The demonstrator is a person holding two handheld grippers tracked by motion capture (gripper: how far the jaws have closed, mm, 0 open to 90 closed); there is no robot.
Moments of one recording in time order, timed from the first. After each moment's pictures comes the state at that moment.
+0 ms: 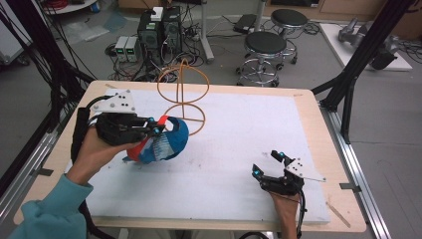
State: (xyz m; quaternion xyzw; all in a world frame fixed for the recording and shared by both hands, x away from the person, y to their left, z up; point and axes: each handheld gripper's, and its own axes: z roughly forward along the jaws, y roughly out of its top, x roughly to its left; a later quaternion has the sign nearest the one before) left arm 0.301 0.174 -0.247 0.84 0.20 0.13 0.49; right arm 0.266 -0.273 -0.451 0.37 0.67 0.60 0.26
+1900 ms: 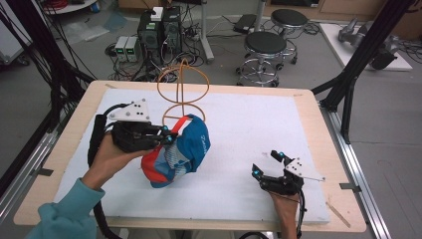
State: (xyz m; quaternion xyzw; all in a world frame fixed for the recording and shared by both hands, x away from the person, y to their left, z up) left arm 0.300 0.152 -0.268 0.84 0.18 0.11 0.50; right arm 0.266 -0.273 -0.450 0.37 0.67 0.59 0.25
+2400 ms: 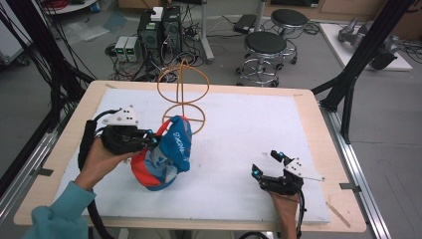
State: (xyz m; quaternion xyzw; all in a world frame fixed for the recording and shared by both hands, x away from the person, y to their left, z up) left arm 0.313 0.191 -0.303 0.85 0.23 0.13 0.46; right arm 0.266 -0.272 -0.450 0.37 0.67 0.59 0.25
